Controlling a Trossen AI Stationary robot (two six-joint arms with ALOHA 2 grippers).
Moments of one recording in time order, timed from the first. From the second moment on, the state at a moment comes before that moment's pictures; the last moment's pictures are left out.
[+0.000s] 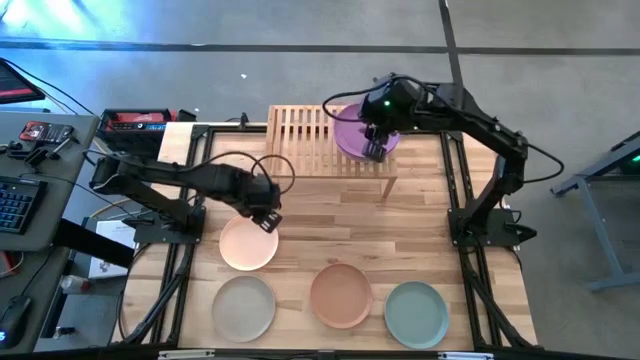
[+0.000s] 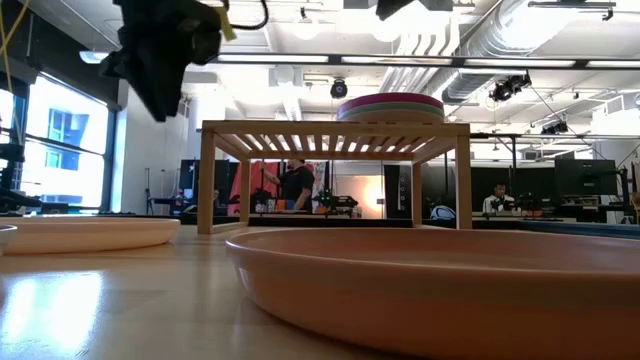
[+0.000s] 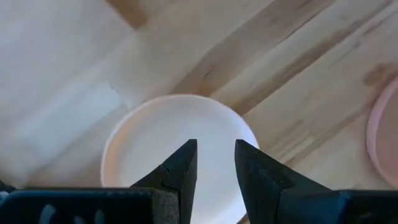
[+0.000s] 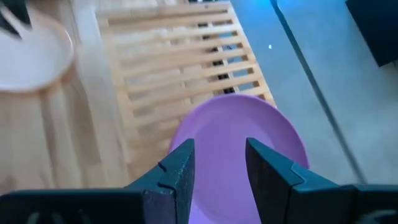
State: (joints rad) left arm -0.07 1.37 1.14 -1.13 -0.11 -0.98; right arm -0.27 1.69 2.19 -1.35 0.23 -0.09
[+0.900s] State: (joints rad) left arm -0.31 1.38 0.88 -0.73 -0.09 -1.32; right arm -0.08 1.71 2.21 -1.41 0.15 0.41
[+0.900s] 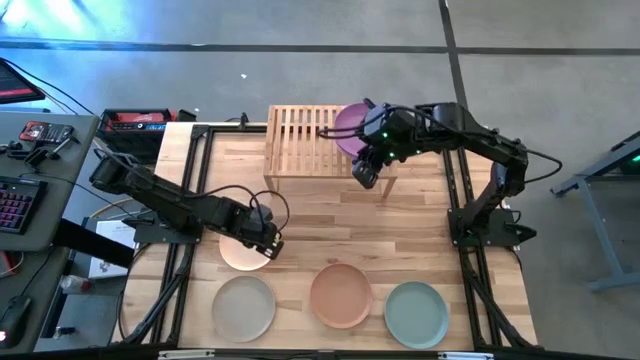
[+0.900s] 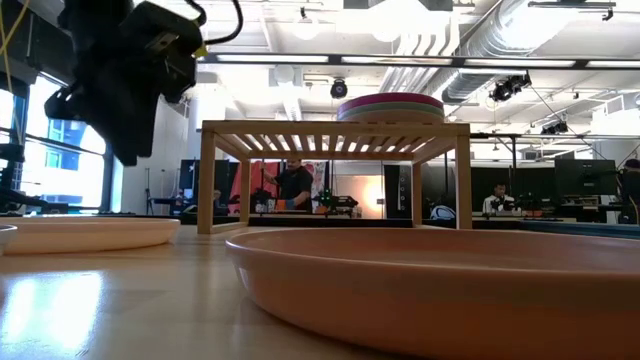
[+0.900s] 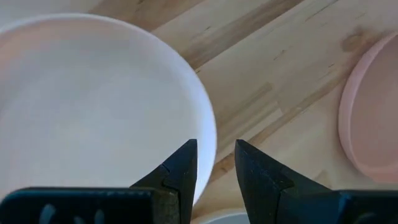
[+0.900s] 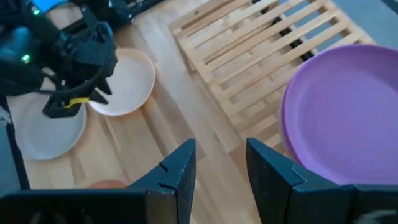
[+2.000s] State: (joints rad) left arm -0.36 1.64 0.82 -0.46 -0.08 -1.39; right arm -0.01 1.72 2.21 -1.46 0.15 0.45
